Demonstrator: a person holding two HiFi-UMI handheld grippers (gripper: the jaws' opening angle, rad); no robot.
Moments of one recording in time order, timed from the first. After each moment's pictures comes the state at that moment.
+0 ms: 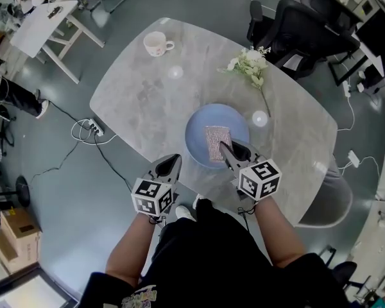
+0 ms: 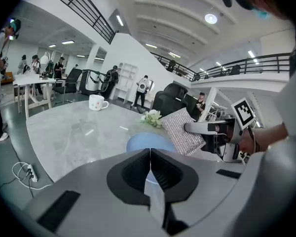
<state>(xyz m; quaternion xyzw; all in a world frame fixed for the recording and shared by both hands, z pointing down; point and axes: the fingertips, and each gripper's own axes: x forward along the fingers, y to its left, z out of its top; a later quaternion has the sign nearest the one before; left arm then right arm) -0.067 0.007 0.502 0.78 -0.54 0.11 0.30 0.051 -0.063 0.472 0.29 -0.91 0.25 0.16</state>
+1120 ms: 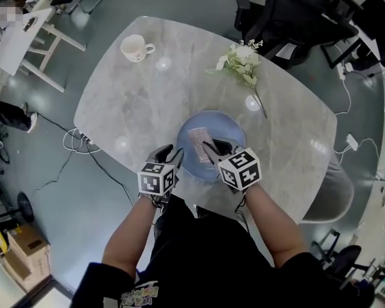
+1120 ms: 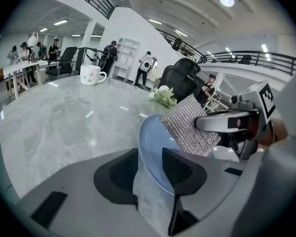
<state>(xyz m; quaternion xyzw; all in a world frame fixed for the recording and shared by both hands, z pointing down) -0.072 -0.086 0.604 0.76 -0.49 0.20 0.38 0.014 -0.118 0.549 0.26 -0.89 0.27 0.26</state>
